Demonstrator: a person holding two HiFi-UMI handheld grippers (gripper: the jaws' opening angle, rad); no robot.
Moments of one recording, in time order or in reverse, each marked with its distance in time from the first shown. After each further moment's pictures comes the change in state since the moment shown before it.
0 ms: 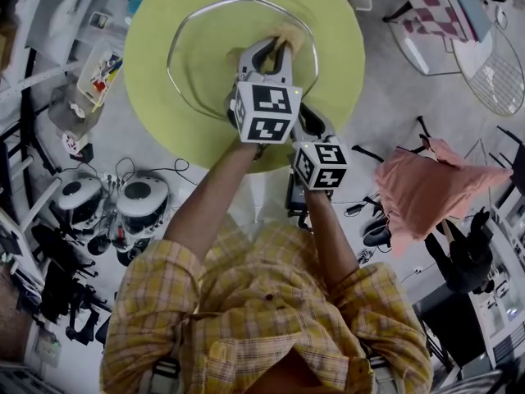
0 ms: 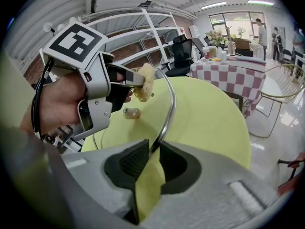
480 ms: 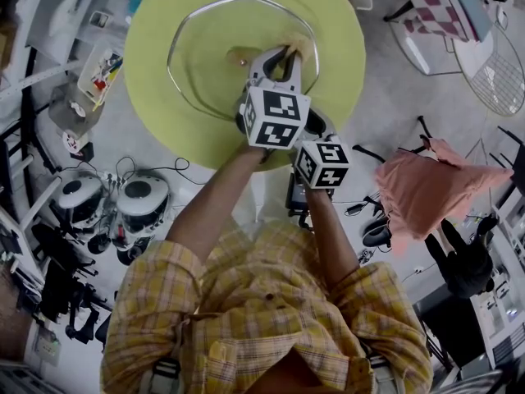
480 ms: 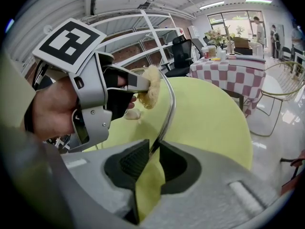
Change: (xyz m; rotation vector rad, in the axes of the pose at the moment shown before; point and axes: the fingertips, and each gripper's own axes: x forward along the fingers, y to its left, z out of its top) left arm 0.002 -0.028 -0.016 0.002 0.039 -0.059; right arm 0.000 -0.003 -0.001 0.010 -0.013 0.012
